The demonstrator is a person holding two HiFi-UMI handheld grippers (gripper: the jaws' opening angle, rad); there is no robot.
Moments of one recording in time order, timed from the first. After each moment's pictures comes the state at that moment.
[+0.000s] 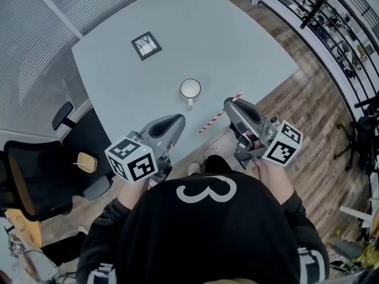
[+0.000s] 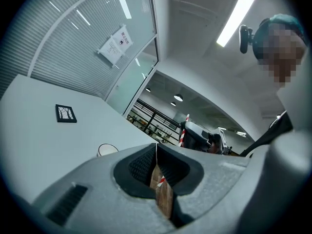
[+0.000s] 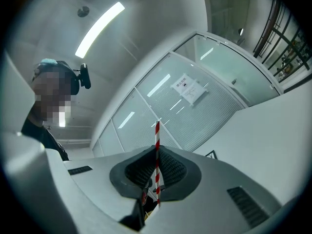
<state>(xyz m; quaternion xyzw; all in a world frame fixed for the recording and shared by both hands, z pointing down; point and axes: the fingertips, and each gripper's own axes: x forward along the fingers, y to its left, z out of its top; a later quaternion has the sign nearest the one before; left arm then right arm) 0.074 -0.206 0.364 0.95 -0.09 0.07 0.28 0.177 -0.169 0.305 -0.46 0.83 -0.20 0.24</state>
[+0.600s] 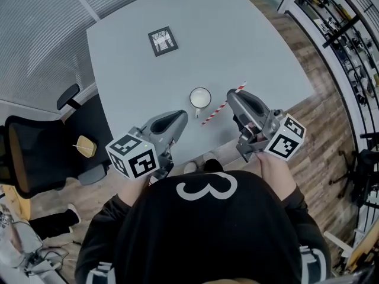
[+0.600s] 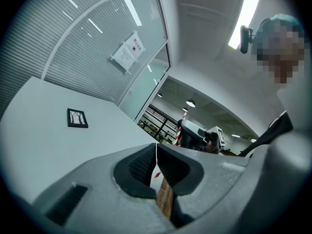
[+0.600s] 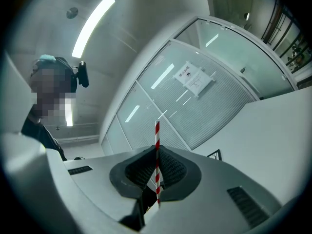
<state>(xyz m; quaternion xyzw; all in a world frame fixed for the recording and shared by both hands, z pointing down) 0.089 -0.271 0.355 0.94 -0.17 0.06 0.30 0.201 -0.265 0.296 -0.40 0.86 -0.23 0.21</state>
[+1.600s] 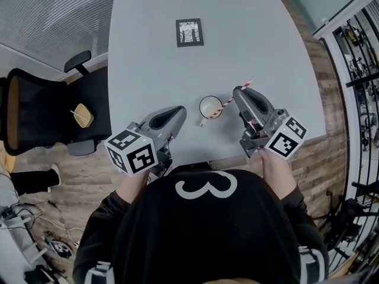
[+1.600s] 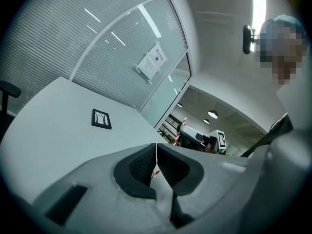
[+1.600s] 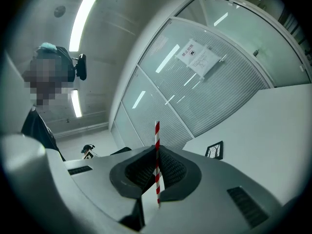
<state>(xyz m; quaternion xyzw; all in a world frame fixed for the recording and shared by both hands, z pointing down) 0.073 -0.317 0.390 0.89 -0.30 0.02 0.33 0.202 -0.347 0.344 -0.33 0.90 -0.25 0.13</state>
